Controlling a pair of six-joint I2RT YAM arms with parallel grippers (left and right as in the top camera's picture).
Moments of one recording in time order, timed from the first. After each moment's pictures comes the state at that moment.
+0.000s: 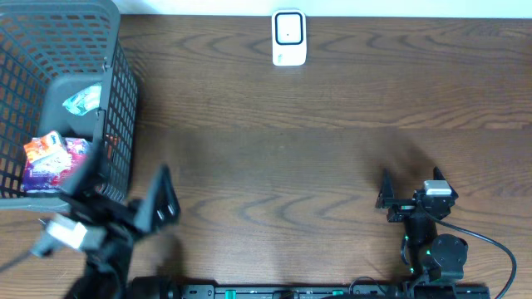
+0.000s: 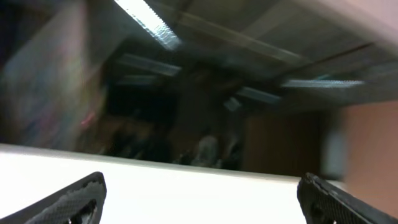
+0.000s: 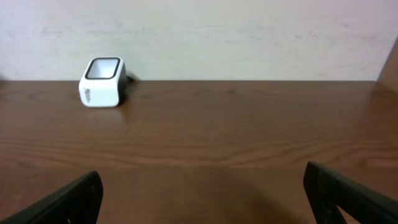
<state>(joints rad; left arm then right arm) 0.04 0.31 0.55 0.34 0.27 -0.39 0.00 0.01 0.01 -0.07 -0.02 -0.01</state>
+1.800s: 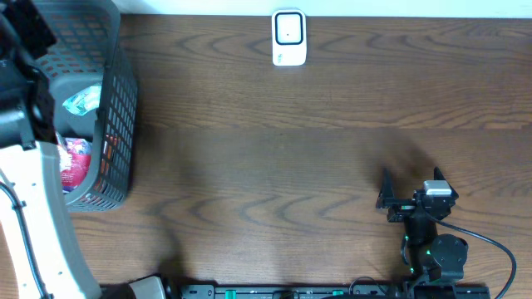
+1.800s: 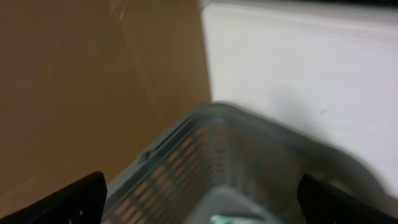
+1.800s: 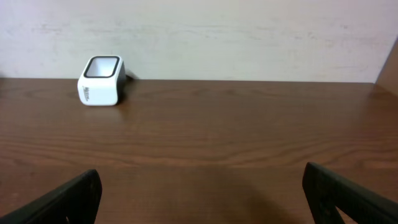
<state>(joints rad) 0.33 1.46 1.75 -0.67 -0.39 -0.03 0.00 0.01 0.01 -0.07 -0.02 -0.01</state>
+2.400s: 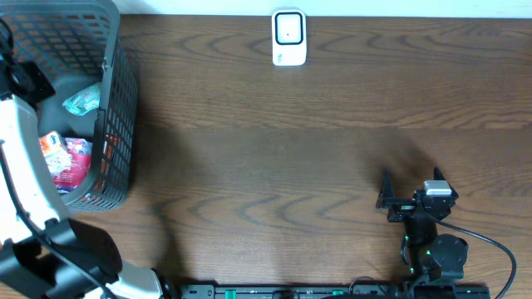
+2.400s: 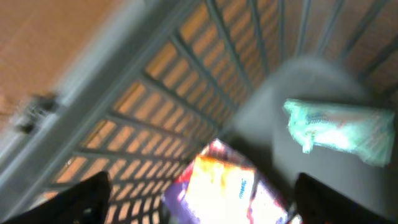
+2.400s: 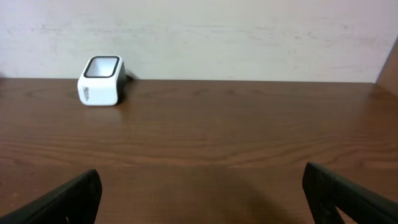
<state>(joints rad) 0.47 1.73 1.74 -0.97 -0.42 -0.06 0.00 0.01 0.01 -0.07 -0.02 -0.01</state>
